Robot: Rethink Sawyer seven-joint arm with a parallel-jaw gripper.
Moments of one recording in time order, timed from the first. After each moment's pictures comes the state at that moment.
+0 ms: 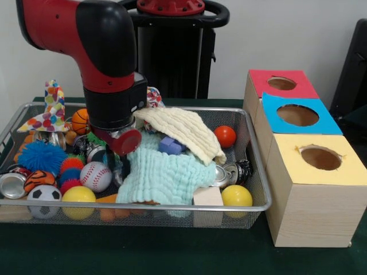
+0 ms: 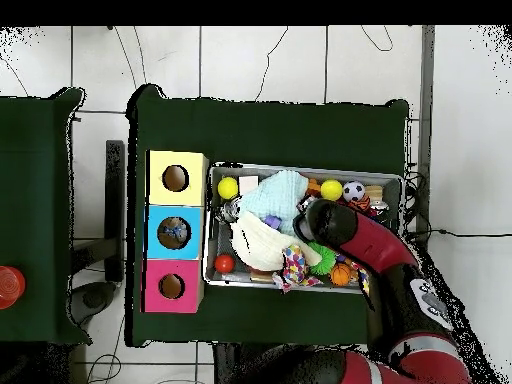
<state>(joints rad) -0.45 -0.42 -0.03 1.58 0.09 0.39 2.10</state>
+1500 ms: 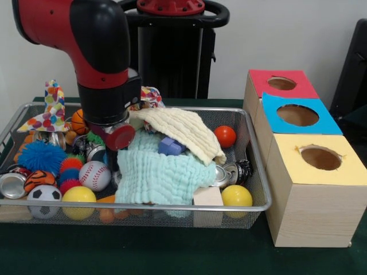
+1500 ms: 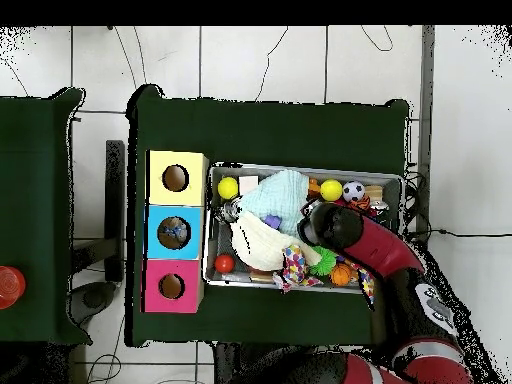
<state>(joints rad) -0.45 -0.43 -0.06 1.59 0.09 0.42 2.10</state>
